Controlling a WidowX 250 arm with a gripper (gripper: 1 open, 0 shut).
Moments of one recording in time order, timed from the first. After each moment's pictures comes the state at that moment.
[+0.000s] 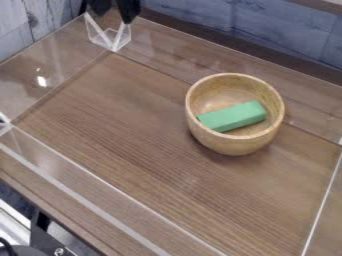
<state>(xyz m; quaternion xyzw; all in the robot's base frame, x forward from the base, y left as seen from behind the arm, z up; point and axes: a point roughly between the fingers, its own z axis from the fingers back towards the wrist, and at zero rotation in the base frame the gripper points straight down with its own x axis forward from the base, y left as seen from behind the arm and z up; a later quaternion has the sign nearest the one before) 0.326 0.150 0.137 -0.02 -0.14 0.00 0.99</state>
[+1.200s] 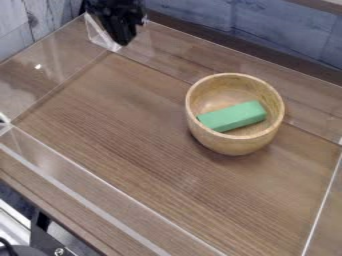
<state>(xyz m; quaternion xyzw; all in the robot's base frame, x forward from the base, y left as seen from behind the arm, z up) 0.324 0.138 0.102 -0.04 -0.13 -0.02 0.99</state>
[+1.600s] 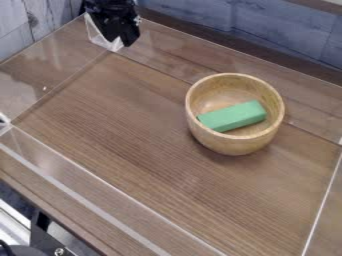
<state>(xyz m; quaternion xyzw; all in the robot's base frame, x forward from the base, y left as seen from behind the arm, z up) 0.330 0.152 0.100 -0.07 -0.13 -0.05 0.99</state>
